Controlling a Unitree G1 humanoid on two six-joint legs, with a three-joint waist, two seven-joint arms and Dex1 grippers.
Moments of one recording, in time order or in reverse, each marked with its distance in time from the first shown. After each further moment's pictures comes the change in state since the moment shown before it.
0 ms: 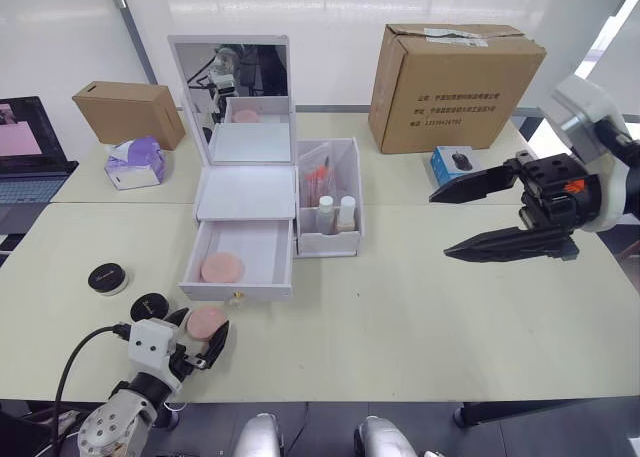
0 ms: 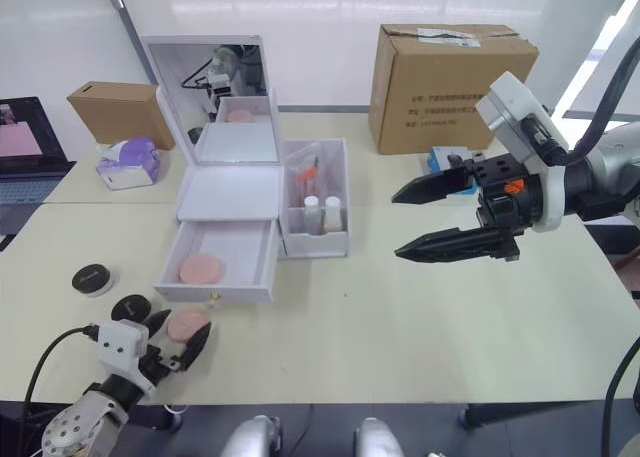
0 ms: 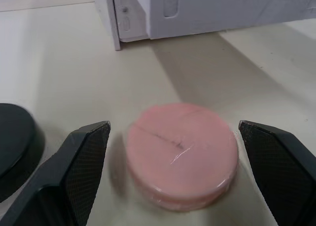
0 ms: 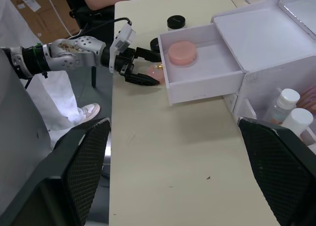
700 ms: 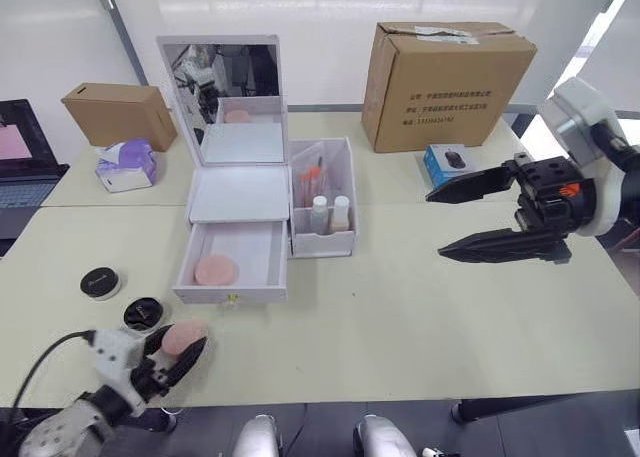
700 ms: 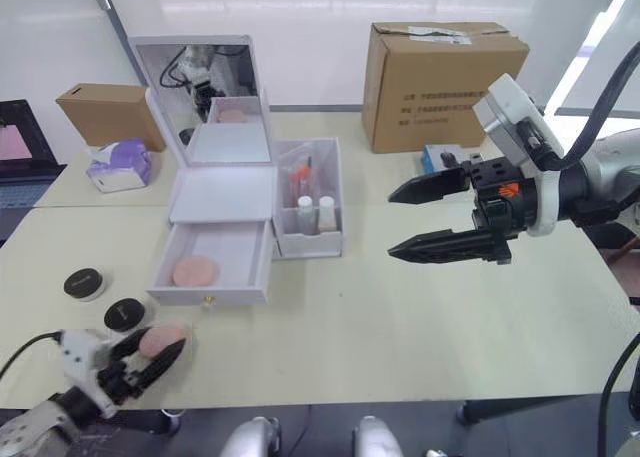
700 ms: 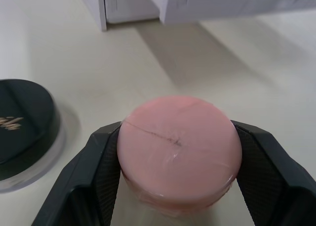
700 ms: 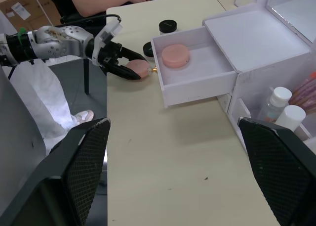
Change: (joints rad) left arm 0.156 0.245 0.210 -0.047 -0.323 0.137 -0.219; right arm 0.025 0.034 -0.031 -0.026 0.034 0.017 -0.063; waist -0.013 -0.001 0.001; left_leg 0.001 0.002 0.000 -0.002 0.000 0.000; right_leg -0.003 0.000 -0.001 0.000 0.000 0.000
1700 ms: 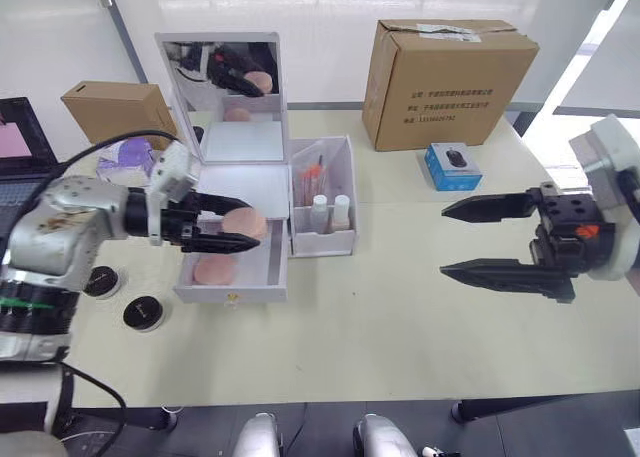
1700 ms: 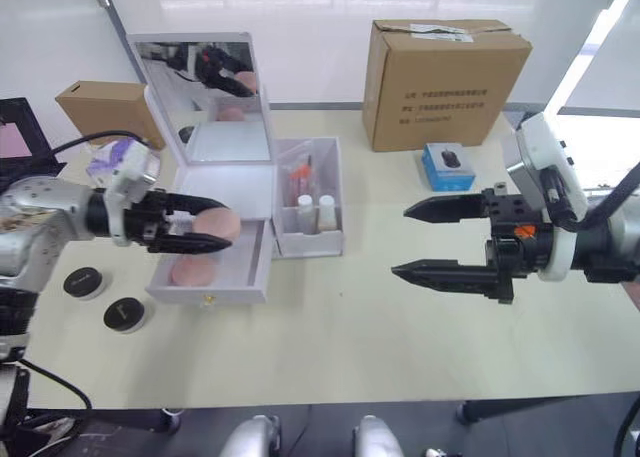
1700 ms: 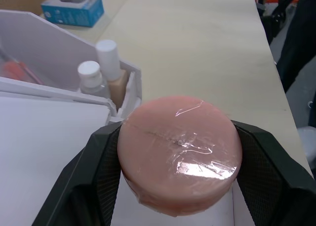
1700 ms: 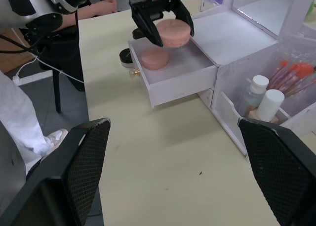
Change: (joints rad) left arm -1.234 0.387 -0.585 0.466 0.028 0.226 -0.627; right arm 0.353 0.002 -0.384 -0.269 0.232 0.102 -0.311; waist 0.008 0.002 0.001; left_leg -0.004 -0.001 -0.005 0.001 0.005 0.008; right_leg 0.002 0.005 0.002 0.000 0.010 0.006
